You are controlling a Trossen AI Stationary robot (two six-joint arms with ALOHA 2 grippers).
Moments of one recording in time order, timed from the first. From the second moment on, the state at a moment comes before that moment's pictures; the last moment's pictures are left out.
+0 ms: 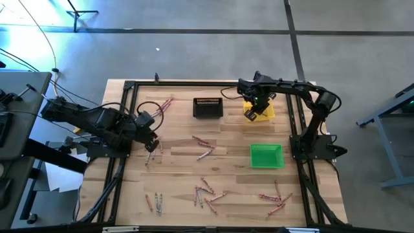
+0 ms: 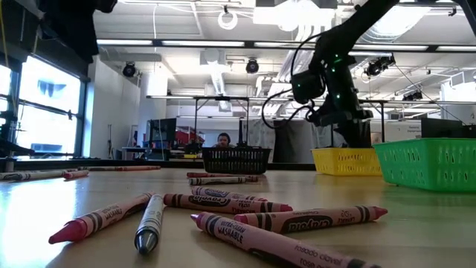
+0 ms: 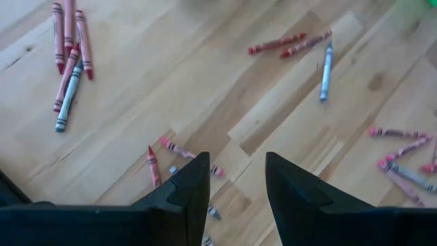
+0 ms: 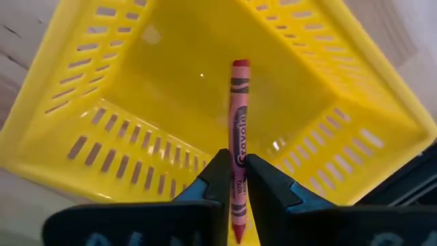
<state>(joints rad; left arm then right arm) -0.27 0.98 1.00 -1.19 -0.35 -1.01 -0.62 1.78 1.20 -1.13 0.13 0.17</state>
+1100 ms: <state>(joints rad) 0.33 1.19 0.68 -1.08 -0.37 -0.68 -0.36 1.15 1.43 -1.17 0.26 0.66</state>
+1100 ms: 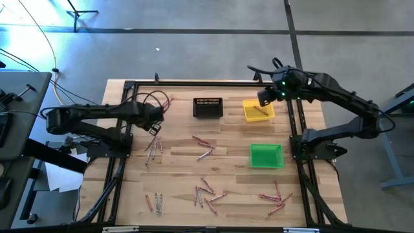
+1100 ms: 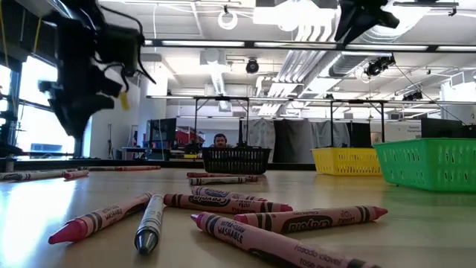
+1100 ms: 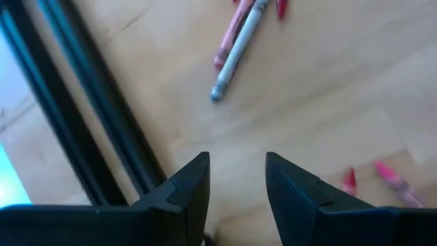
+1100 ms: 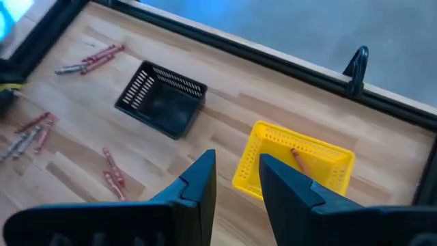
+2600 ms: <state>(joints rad) 0.50 1.37 0.74 -0.98 -0.03 -0.52 -0.27 1.17 1.43 -1.17 0.28 0.66</state>
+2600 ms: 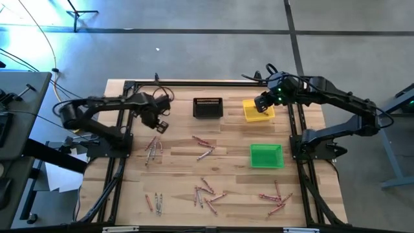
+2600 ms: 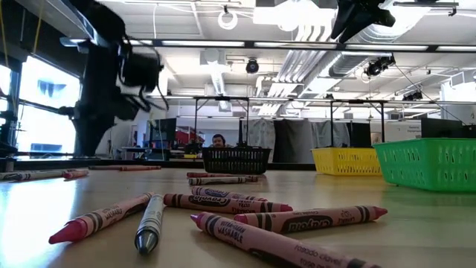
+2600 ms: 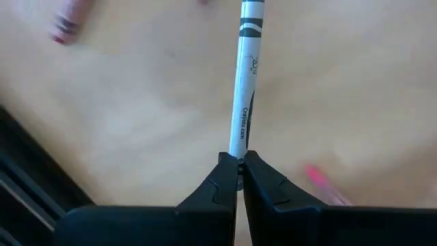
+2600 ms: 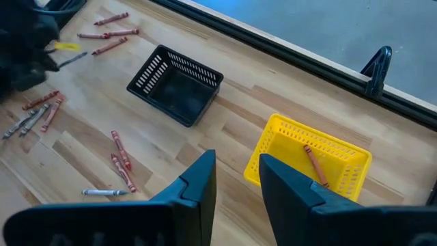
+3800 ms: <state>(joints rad) 0.43 1.81 1.40 -0.46 0.07 -0.19 -0.37 1.17 1.43 -1.23 0.32 0.49</state>
